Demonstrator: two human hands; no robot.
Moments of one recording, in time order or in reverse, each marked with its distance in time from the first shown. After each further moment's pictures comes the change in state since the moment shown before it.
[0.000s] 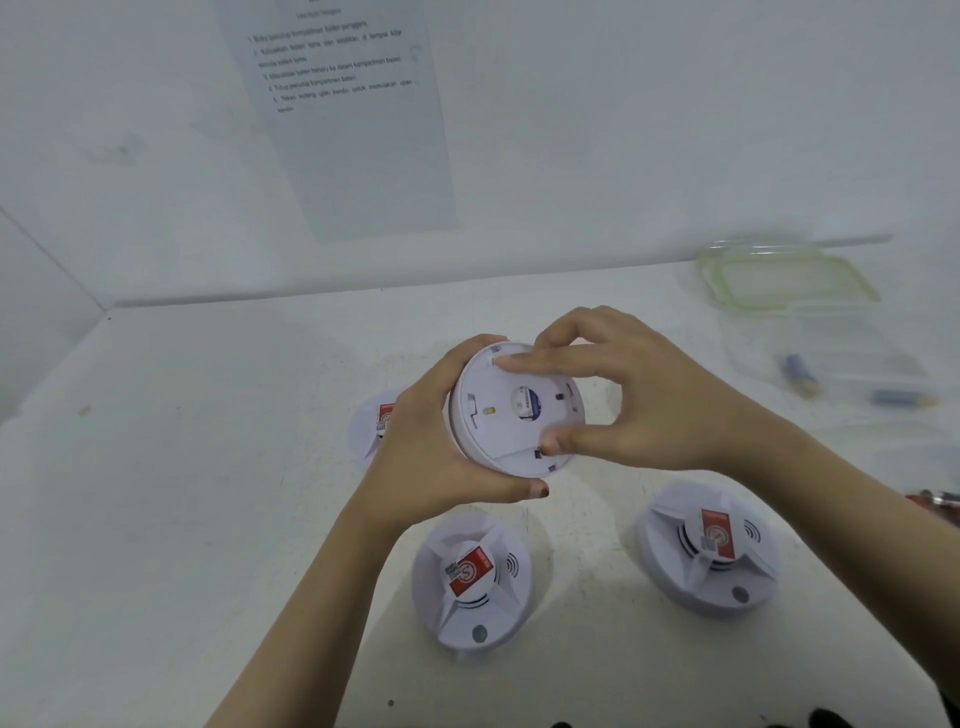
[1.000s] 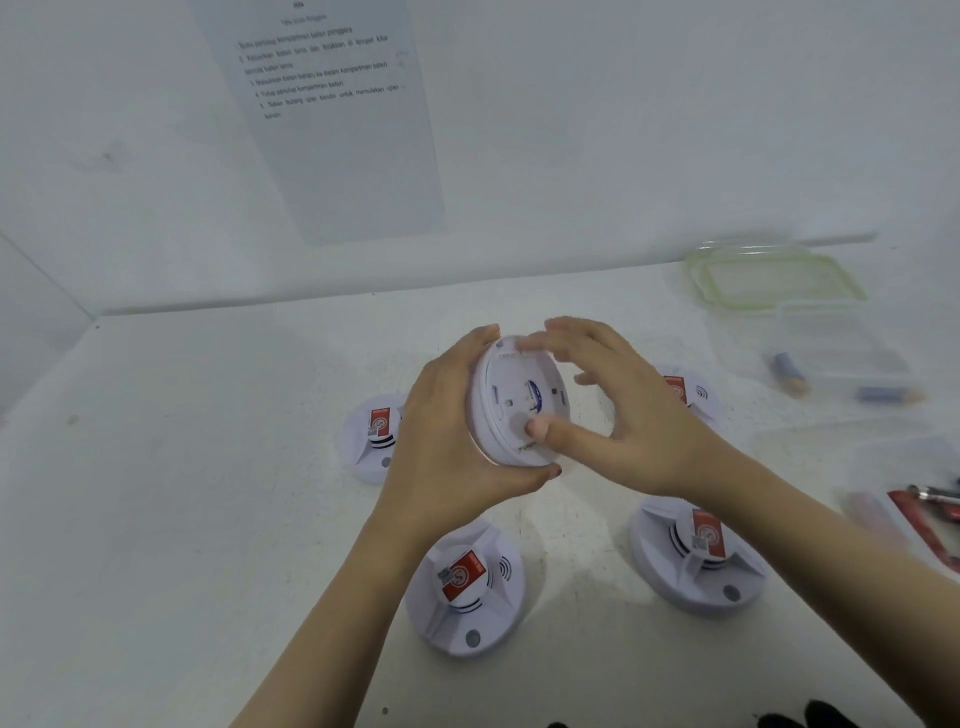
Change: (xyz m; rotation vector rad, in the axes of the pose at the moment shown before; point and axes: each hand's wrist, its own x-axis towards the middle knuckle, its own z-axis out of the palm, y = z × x) left_hand 0.002 -0.005 0.025 0.289 0.164 0.044; right_hand -0.015 -0.001 0.022 0.275 0.142 0.219
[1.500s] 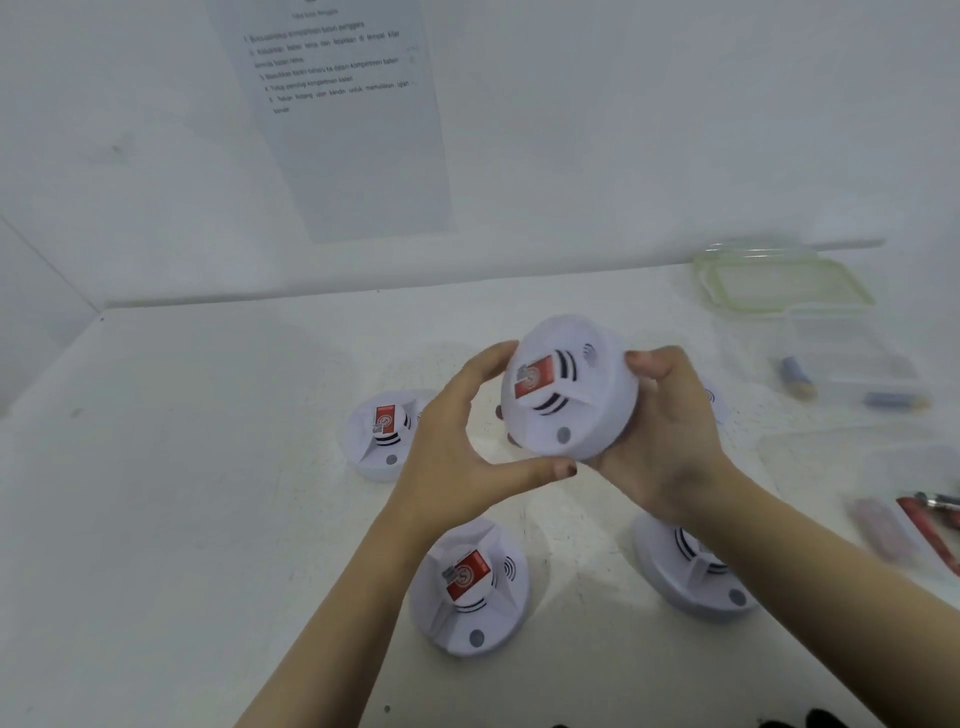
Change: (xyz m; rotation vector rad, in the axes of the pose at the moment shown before) left_hand -0.002 -0.006 0.002 -0.265 -0.101 -0.037; right_hand -0.001 0.006 0.014 1.339 0.000 0.395
